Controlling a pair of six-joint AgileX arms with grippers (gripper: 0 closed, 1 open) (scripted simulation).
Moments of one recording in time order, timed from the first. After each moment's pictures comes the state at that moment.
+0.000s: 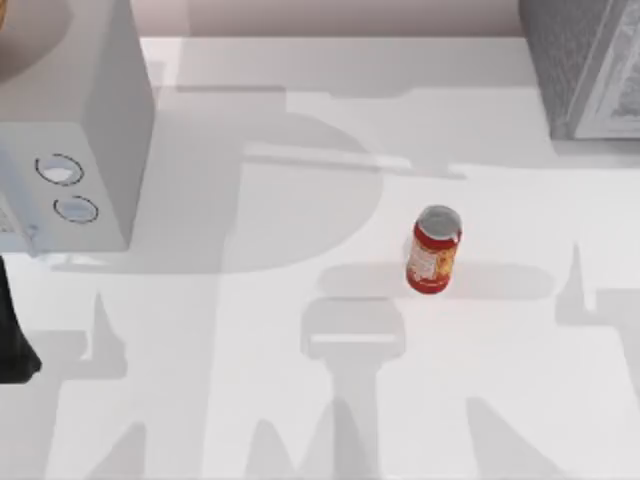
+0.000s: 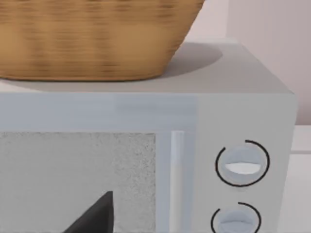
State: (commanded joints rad) left arm 0.00 0.00 0.00 0.00 0.00 0.00; right arm 0.20 0.44 0.15 0.40 0.20 0.02
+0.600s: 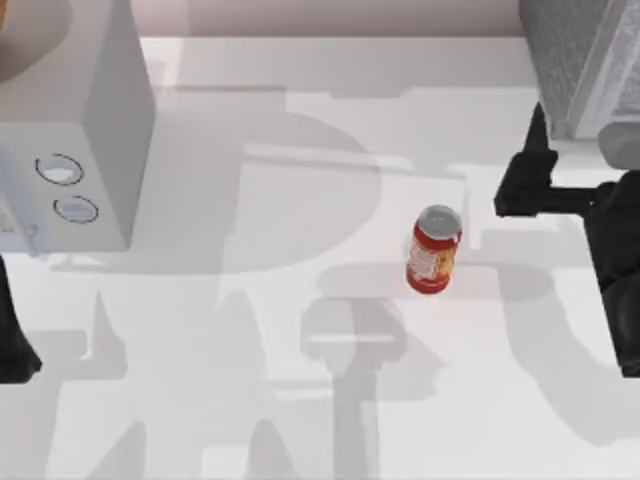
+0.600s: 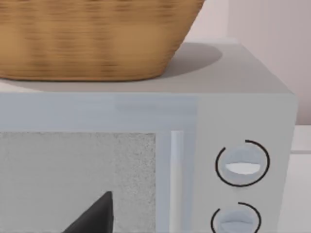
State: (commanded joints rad) left arm 0.00 0.00 0.00 0.00 0.00 0.00; right arm 0.58 1.44 0.37 1.15 0.60 0.03
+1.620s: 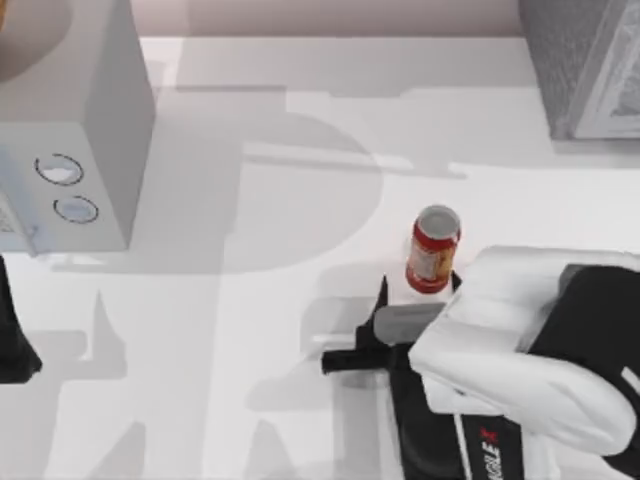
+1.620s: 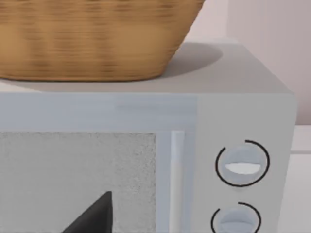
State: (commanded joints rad) left arm 0.00 0.00 0.00 0.00 0.00 0.00; right arm 0.93 2.47 0.59 1.88 0.97 0.01
